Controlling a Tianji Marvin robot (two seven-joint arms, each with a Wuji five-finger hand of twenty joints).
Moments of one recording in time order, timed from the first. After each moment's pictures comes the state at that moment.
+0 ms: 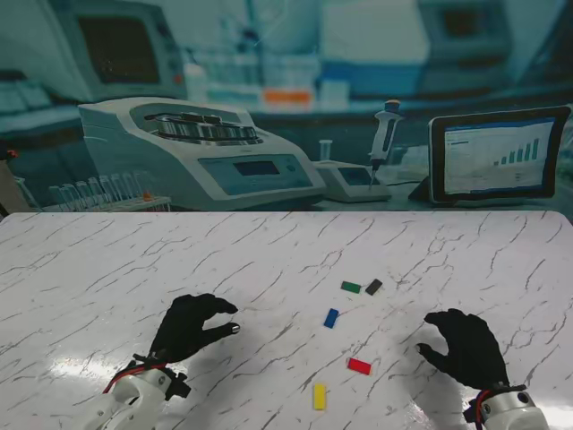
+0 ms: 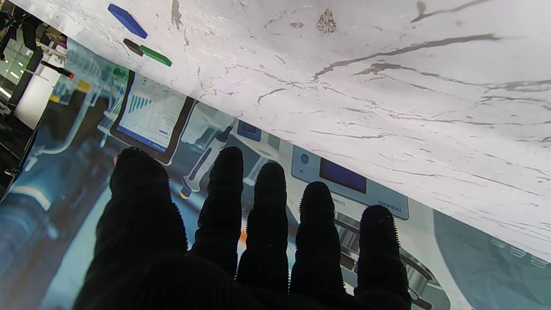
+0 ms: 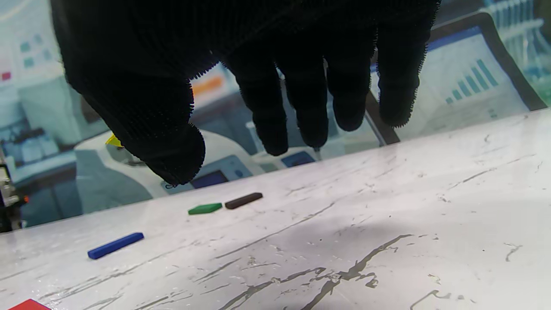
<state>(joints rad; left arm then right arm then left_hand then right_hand) 1.86 -1.11 -1.29 -1.63 0.80 -0.20 0.32 -2.08 -1.11 1.58 -1.66 -0.94 -0.17 -0.37 0.86 -0.08 -0.06 -0.11 0.72 0.06 0.28 0.47 0.76 0.11 0.19 0.30 0.48 0.15 0.25 0.29 0.07 0.27 0.62 0.32 0.61 -0.33 0.47 0.04 0.56 0.16 0.25 0.59 0.66 0.16 0.12 0.29 0.46 0.09 0.13 0.25 0.20 0.11 0.44 0.65</state>
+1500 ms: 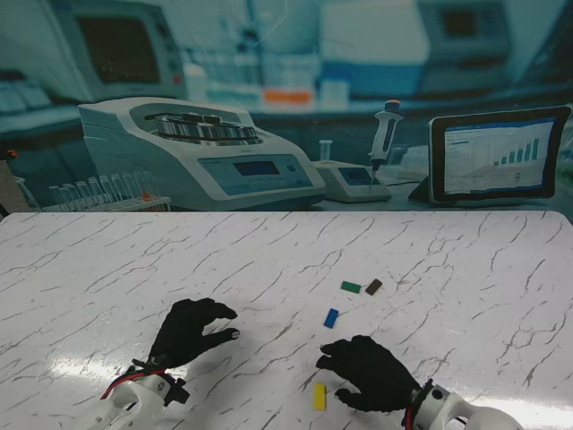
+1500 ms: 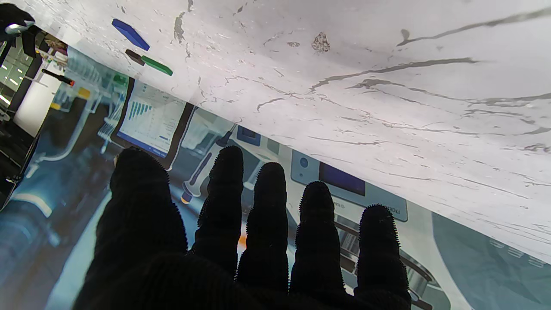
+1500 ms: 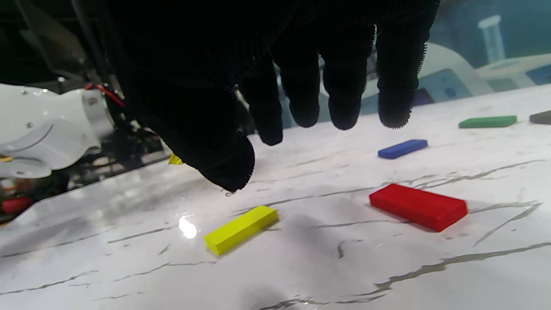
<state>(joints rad) 1.88 -1.11 -1.29 -1.64 0.82 -0.20 0.32 -1.98 -1.03 1.31 -1.77 -1.09 -0.48 -0.10 0.86 -0.08 -0.06 -0.11 0.72 0.06 0.29 0.47 0.76 0.11 0.19 0.30 0.48 0.15 0.25 0.29 0.07 0.27 0.62 0.32 0.87 -0.37 0.48 0.04 0.48 0.13 0.21 0.59 0.53 0.10 0.04 0.15 0.45 0.06 0.14 0.26 0.20 0.11 0.46 0.66</state>
